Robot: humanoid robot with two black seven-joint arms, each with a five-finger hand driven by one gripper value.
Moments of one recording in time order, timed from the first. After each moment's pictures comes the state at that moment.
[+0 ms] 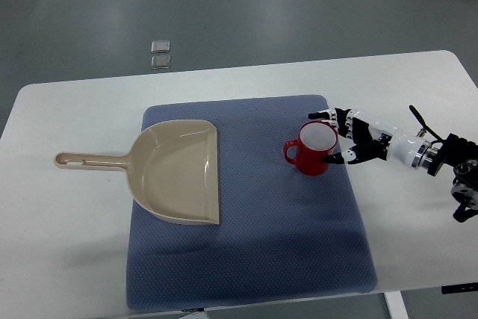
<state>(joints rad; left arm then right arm) -0.12 0.00 0.06 -0.23 0.09 0.05 0.10 0.53 -0.45 0.69 0.86 -0.93 0.48 0.54</state>
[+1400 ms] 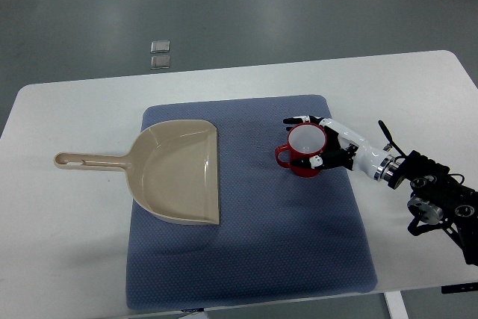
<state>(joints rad) -0.12 0.00 0.06 -0.23 0.09 0.05 0.10 0.52 -0.26 0.70 0.75 -0.91 0.40 0.55</state>
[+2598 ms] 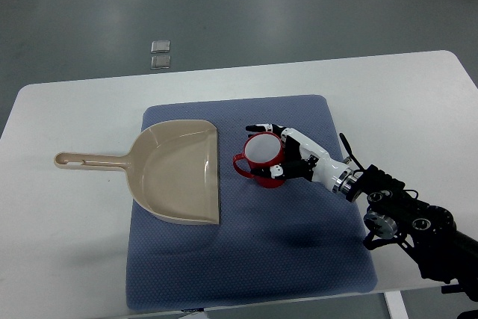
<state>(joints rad) -0.12 0.00 0.06 -0.23 0.09 0.05 0.10 0.50 -0.09 0.69 0.75 -0.91 0.33 0.57</state>
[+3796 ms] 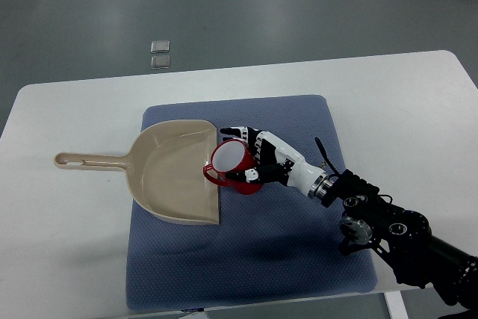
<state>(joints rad) -0.12 0.00 0.06 -0.23 0.09 0.05 0.10 0.50 0.00 0.69 0.75 -0.91 0.31 0.56</state>
